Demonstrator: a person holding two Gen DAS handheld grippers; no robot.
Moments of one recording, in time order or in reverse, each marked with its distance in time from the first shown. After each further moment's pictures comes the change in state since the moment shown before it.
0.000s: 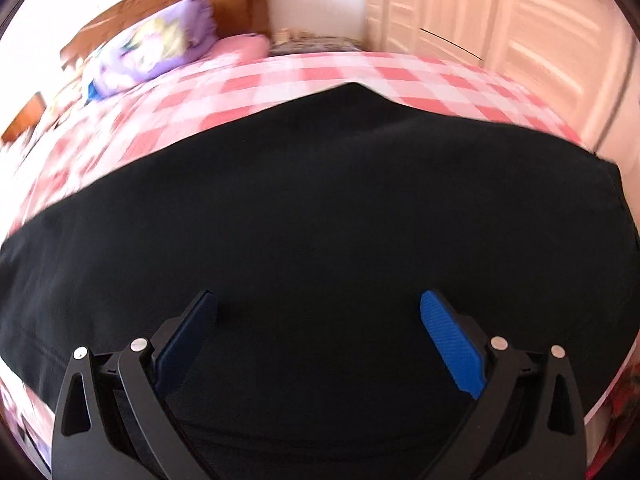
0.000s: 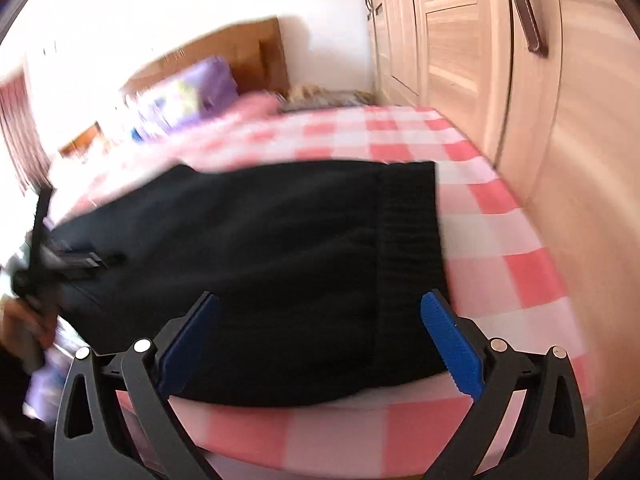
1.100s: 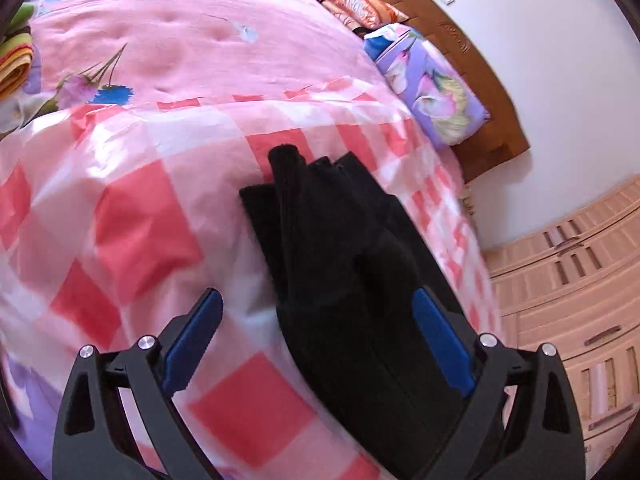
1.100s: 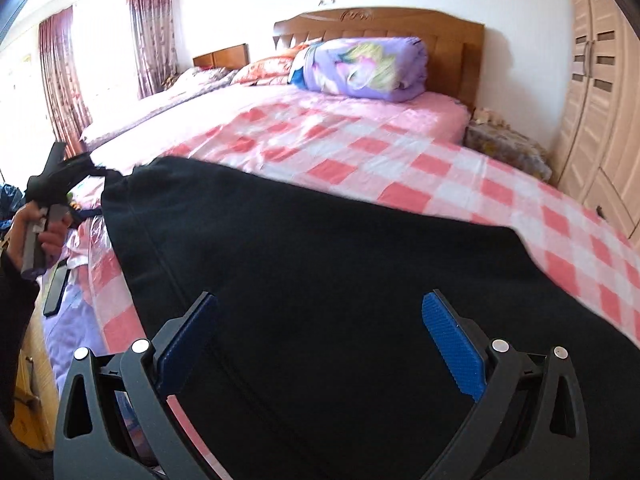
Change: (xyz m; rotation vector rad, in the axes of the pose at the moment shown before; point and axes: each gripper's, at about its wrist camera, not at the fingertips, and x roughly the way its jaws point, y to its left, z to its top) left arm -0.084 0.483 -0.132 -1.082 -0.176 -0.099; right arm 0.125 0.306 0.052 -0.479 0.097 0.329
